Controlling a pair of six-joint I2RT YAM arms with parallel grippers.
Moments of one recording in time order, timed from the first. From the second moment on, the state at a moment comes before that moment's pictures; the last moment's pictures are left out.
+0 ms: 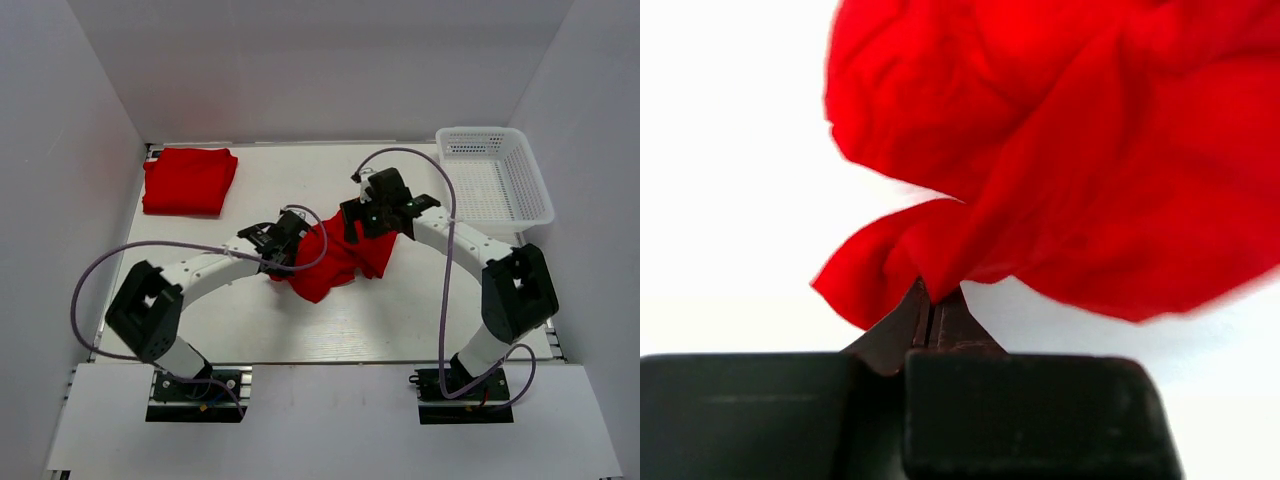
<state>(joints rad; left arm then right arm) -0.73 1.60 1.04 -0.62 -0.29 -0.41 0.55 1.61 1.19 -0.45 -0.14 0.14</state>
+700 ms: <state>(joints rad) -0.72 1.43 1.02 -0.63 -0.30 -0.41 0.65 1.80 1.28 -0.44 0.12 0.03</state>
